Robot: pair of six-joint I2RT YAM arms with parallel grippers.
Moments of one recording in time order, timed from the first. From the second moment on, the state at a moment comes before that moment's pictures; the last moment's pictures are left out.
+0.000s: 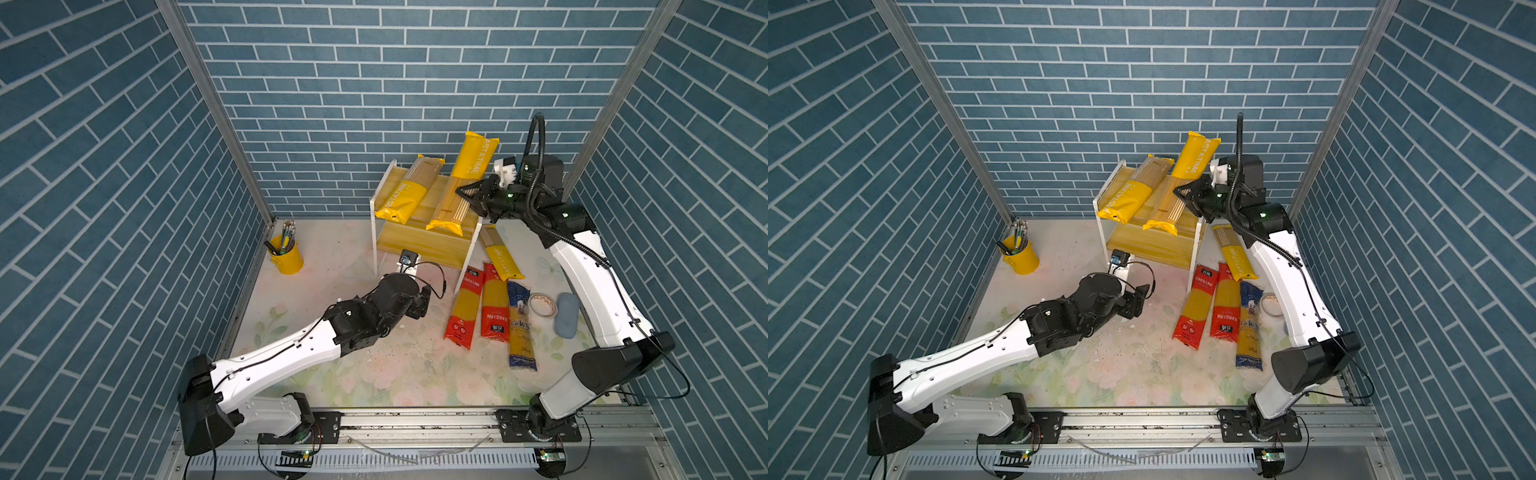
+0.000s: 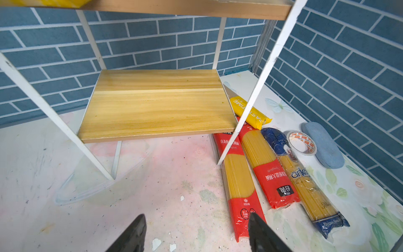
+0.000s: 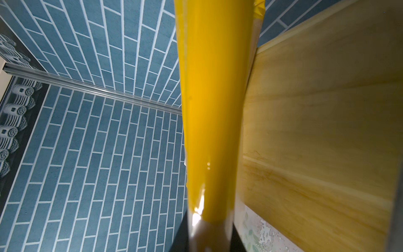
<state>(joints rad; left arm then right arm) -1.03 1.26 1.11 -0.38 -0.45 -0.37 0.38 1.63 1.97 -0.66 -0.50 1.01</state>
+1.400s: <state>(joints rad) -0.94 1.13 0.92 -0.37 -0.37 -0.49 0.39 1.98 2.31 -0.82 -0.50 1.20</state>
